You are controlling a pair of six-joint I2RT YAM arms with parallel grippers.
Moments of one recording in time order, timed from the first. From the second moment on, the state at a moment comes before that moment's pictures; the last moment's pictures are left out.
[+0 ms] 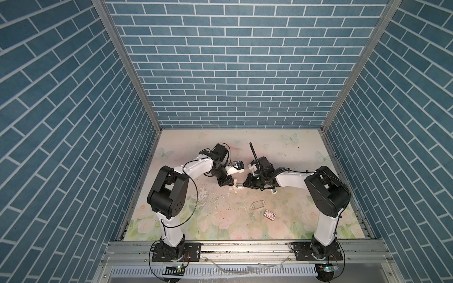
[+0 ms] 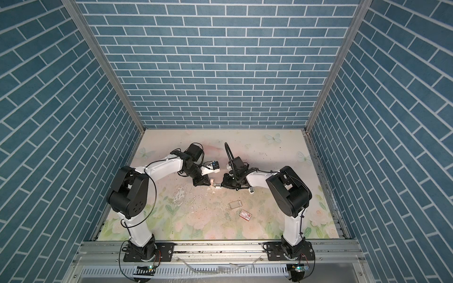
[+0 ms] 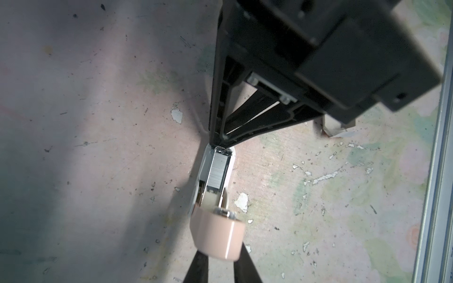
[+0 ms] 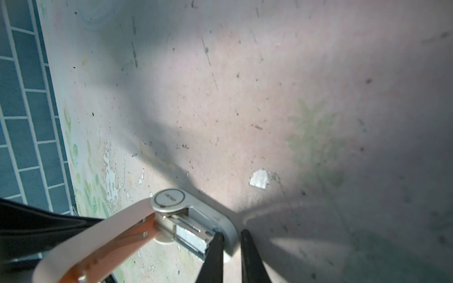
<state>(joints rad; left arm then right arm) -0.47 1.84 1.27 -0.77 0.49 0.73 0.70 1.88 1.02 -0.11 -0.42 0.70</state>
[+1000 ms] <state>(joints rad) -0.51 1.89 1.39 -0.83 0.47 0.73 0.69 1.88 1.00 -0.05 -0.41 0.71</state>
